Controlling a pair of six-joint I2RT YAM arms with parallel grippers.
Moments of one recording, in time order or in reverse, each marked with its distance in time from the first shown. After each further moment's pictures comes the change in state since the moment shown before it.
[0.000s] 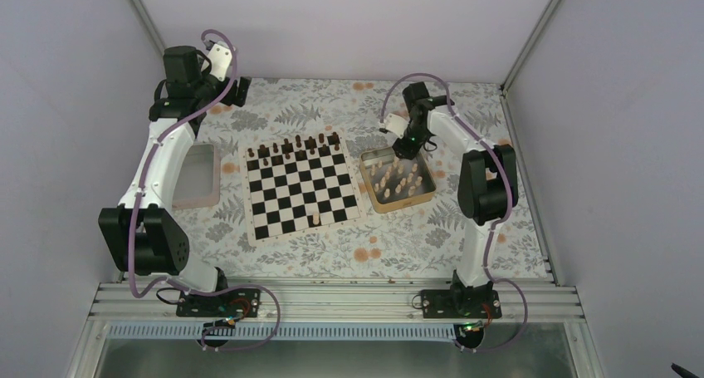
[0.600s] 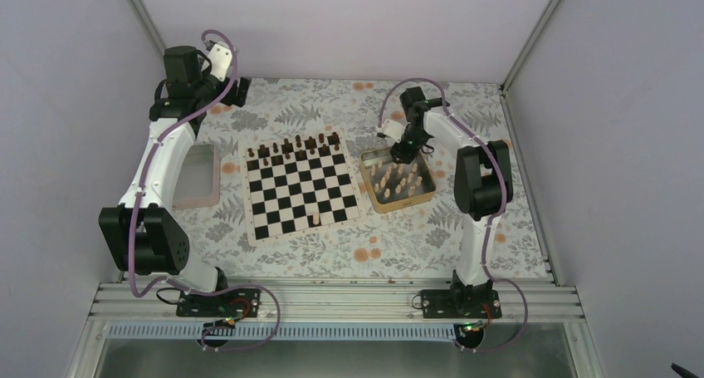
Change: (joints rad) left arm 0.000 0.005 0.000 0.000 0.000 0.000; right arm 0.001 0.053 -0.001 -0.016 -0.039 -0.008
